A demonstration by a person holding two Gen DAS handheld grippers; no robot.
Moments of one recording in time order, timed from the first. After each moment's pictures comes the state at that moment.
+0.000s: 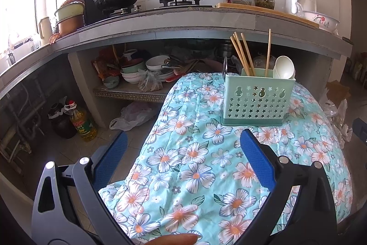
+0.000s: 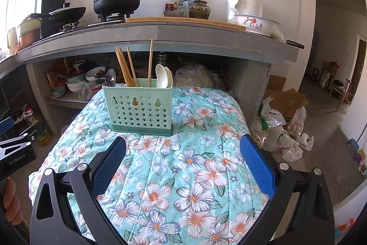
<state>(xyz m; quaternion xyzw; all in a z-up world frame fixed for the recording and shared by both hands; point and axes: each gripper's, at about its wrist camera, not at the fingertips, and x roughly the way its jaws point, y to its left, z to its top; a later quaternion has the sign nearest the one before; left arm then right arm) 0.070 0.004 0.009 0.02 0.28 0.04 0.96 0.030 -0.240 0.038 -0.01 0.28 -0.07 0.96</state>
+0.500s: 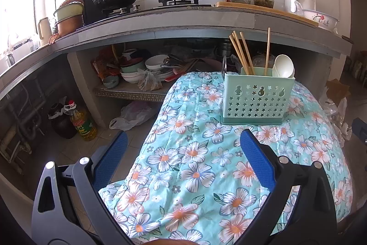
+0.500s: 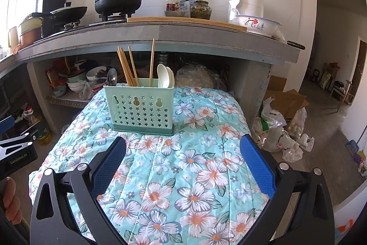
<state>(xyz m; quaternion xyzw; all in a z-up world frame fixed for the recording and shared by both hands) 0.068 0.004 0.008 0.02 0.28 0.04 0.96 0.029 -0.237 0.037 -0.02 0.28 -0.07 0.96</state>
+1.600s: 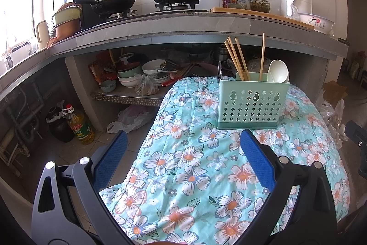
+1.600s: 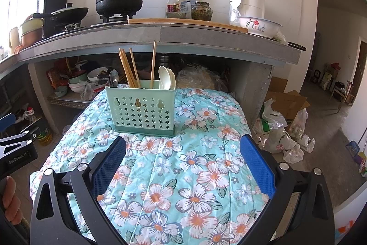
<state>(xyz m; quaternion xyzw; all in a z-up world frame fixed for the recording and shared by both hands) 0.066 -0.002 0.016 0.02 0.27 0.03 0.96 0.030 -0.237 0.041 -0.01 0.28 -0.07 0.96</state>
